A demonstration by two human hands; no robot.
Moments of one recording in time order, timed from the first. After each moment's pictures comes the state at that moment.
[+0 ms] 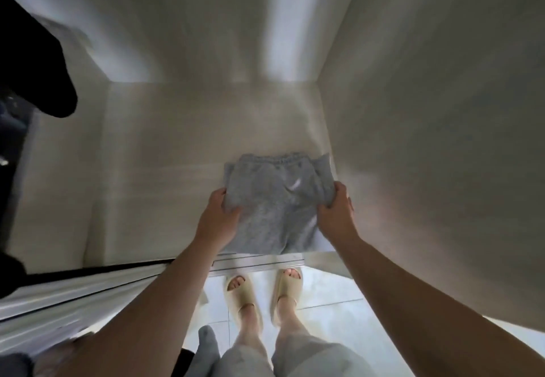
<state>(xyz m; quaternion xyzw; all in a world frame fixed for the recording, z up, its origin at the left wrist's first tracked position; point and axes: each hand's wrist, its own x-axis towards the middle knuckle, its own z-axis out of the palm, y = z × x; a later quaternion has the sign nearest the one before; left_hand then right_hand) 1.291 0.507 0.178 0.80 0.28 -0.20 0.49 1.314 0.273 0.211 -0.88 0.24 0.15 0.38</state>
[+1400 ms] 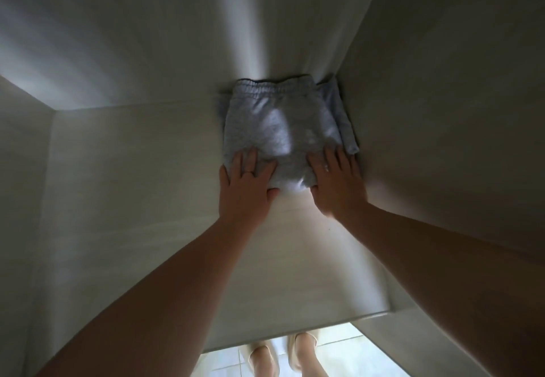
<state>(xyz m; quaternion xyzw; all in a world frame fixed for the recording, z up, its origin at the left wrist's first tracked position) 1.469 0.477 0.101 0.99 -0.04 -0.13 0.09 1.493 0.277 0.103 -0.99 -0.10 0.13 -0.02</state>
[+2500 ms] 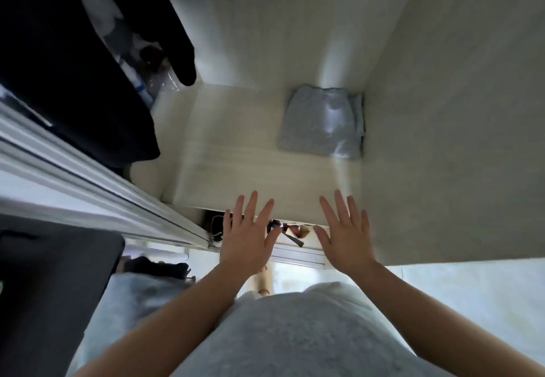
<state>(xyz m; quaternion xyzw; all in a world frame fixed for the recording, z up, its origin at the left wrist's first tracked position) 1.120 0.454 0.261 0.98 0.11 -0.11 0.11 1.200 0.237 0.253 -0.97 -0.19 0.17 0.03</state>
